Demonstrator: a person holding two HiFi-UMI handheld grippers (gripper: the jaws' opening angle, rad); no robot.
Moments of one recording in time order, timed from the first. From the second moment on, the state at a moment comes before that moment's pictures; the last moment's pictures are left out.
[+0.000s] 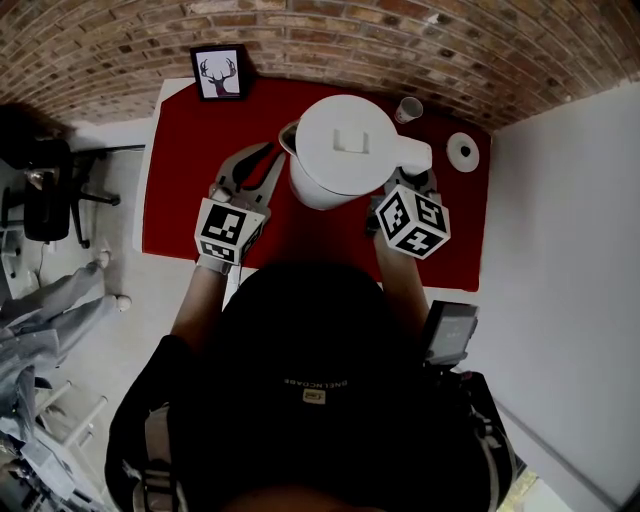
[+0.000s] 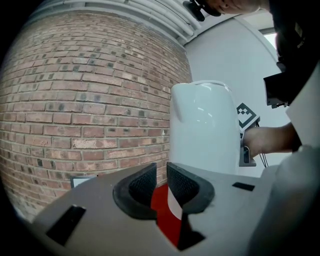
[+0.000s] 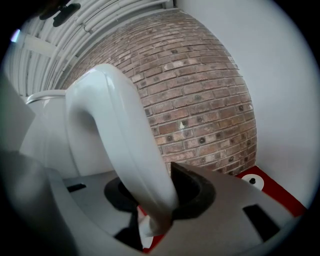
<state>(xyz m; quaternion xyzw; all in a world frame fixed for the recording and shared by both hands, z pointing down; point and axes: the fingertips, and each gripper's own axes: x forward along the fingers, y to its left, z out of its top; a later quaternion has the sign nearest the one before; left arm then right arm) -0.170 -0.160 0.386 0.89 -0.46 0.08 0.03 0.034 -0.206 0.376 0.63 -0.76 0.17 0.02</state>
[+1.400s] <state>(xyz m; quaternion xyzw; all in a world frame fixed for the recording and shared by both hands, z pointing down) -0.167 -0.157 0.392 0.89 -0.45 0.09 0.04 0.042 -0.203 0.387 0.63 -0.75 0.19 0.04</state>
